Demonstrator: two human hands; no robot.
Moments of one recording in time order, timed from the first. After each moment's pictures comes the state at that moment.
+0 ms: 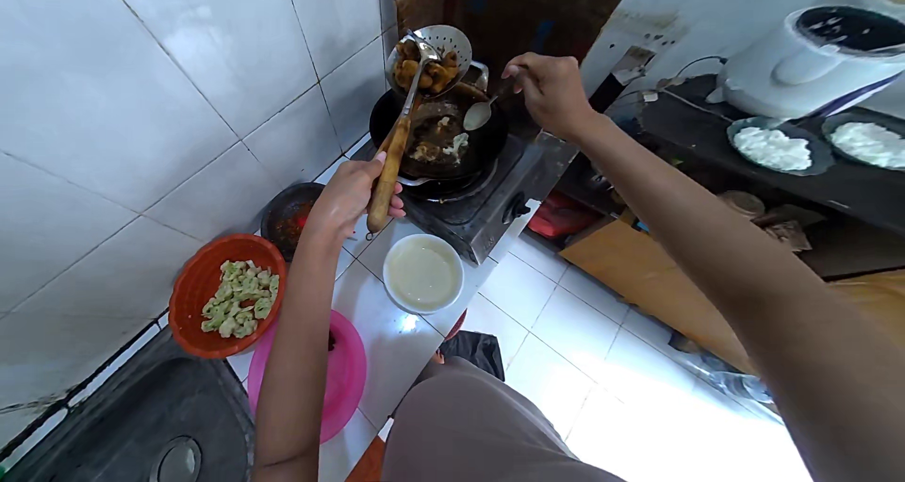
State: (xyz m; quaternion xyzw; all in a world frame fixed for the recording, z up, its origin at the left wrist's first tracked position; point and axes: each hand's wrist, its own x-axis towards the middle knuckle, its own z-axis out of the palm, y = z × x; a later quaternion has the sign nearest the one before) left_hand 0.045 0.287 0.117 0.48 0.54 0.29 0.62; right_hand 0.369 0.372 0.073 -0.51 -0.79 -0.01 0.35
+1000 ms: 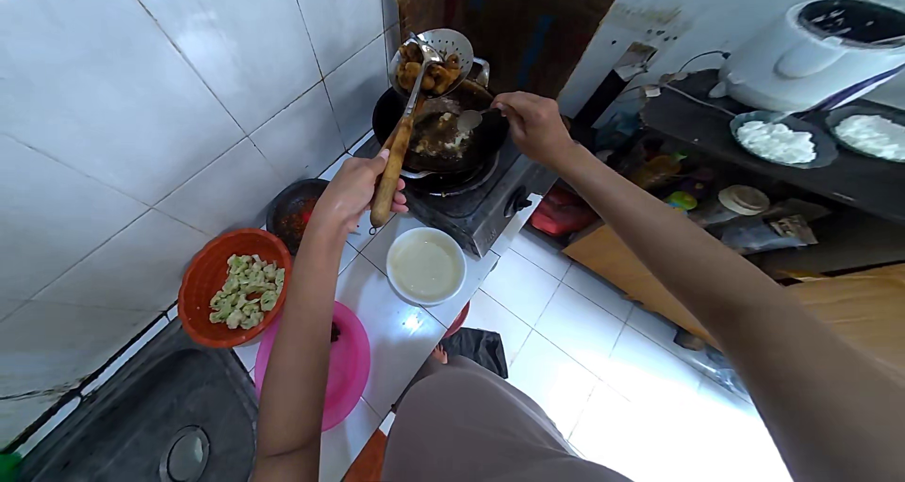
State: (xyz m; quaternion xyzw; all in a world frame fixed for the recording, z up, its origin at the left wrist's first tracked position) left_hand 0.044 0.278 0.120 0.47 0.56 0.28 0.62; right_hand 0.364 0.353 0.021 -0.43 -0.82 -0.07 0.38
